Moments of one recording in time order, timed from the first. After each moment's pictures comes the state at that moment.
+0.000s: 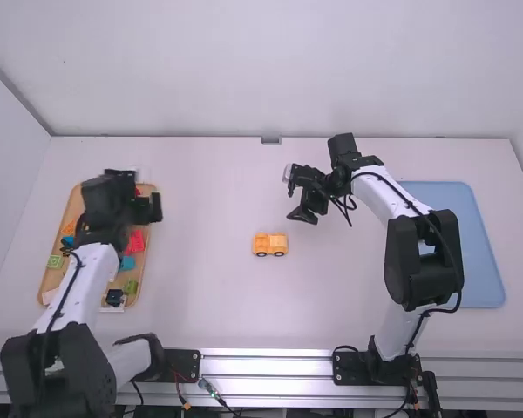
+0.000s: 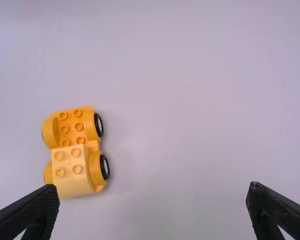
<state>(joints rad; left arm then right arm) 0.27 1.24 0.74 -0.17 0.11 0.12 0.23 1.91 1.37 -0.70 -0.69 -1.10</state>
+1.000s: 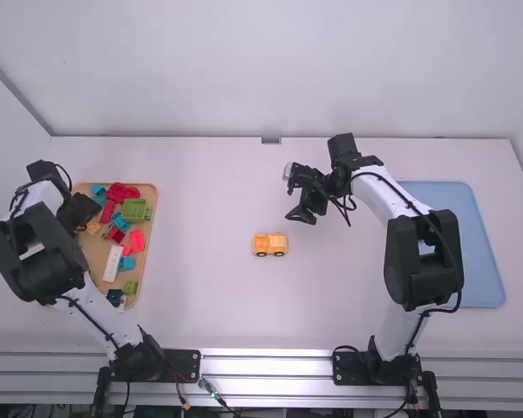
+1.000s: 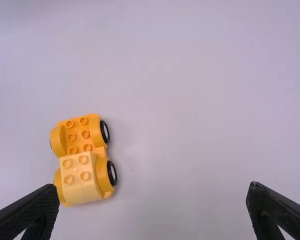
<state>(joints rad) 0.65 2.01 1.42 -0.69 -0.06 -0.38 0.23 1.91 1.37 -0.71 -0.71 -1.05</state>
